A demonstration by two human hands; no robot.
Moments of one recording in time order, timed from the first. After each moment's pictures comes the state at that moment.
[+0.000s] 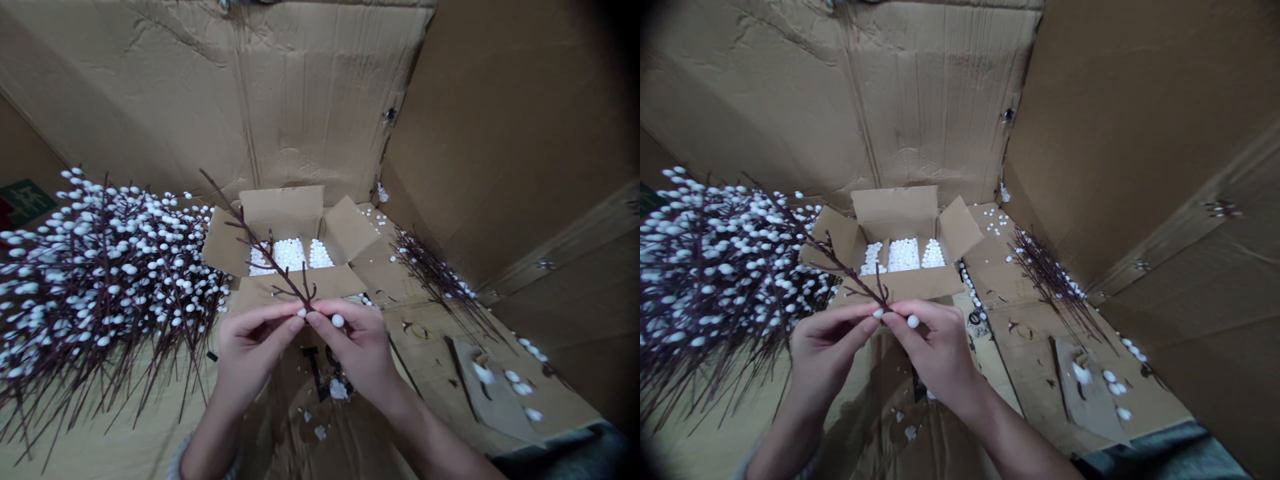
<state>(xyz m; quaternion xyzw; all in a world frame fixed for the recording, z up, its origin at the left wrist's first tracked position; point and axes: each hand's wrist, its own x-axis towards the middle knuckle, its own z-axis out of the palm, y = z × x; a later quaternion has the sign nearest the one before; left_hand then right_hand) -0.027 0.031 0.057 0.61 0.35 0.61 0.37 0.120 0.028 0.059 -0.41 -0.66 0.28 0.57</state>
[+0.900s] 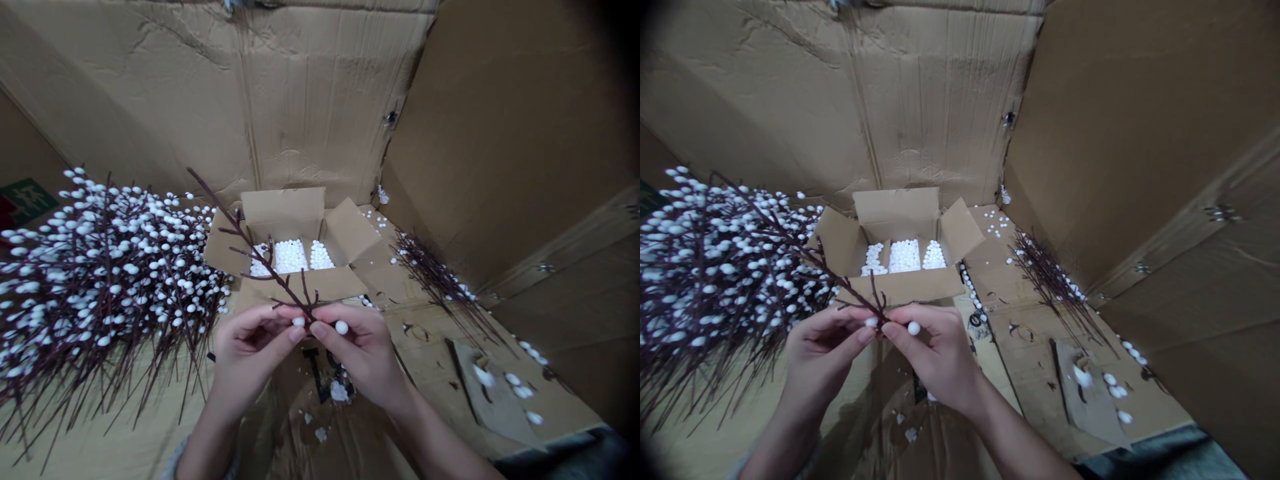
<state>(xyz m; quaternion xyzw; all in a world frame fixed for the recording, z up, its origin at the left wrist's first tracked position) -0.028 0.028 0.058 0.58 0.35 0.62 0.40 0.123 0.025 0.064 -0.36 -0.68 0.30 0.56</state>
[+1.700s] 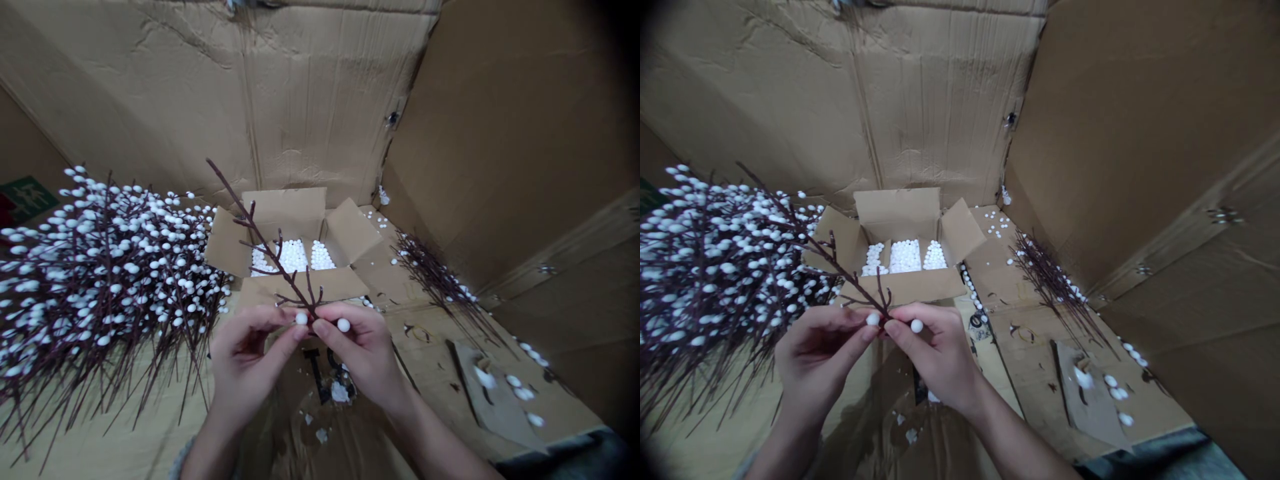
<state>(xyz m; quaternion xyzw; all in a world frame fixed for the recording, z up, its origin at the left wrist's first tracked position) -0.025 0.023 0.061 0.61 0.33 0.66 0.28 0.123 0.027 0.058 -0.38 -0.66 0.34 0.55</state>
